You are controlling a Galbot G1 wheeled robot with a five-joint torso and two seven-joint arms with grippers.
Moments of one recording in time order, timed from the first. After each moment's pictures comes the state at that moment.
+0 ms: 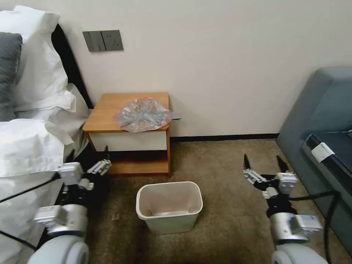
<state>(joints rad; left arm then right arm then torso) 1.70 -1.50 -0.80 -2.50 -0.27 0.15 -0.04 -1.78 1.54 0.63 2.42 0.10 0.02 0.04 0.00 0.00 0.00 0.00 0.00</state>
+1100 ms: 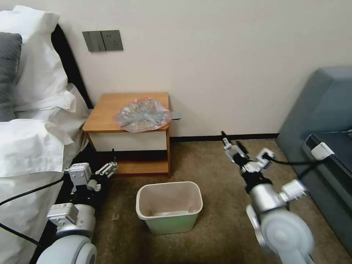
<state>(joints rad) 1.66 -1.48 -0.65 -2.40 -0.14 0.18 -0.11 -1.27 1.34 0.38 2.11 1.21 -0.19 0.17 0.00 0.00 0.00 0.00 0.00</state>
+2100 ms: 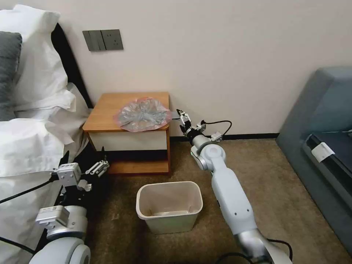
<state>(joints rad) 1.69 -1.51 -0.71 -2.41 -0.13 0.13 -0.11 -0.66 1.61 0.28 1.27 1.46 -0.22 0.14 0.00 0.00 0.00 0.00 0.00</state>
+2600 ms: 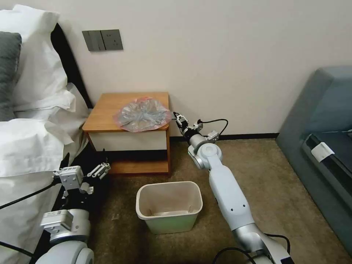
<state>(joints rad) 1.71 -1.53 -0.68 -2.41 -0.06 0.11 -0.11 -0.66 1.61 0.25 1.27 1.43 -0.21 0.13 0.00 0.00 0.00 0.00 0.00</state>
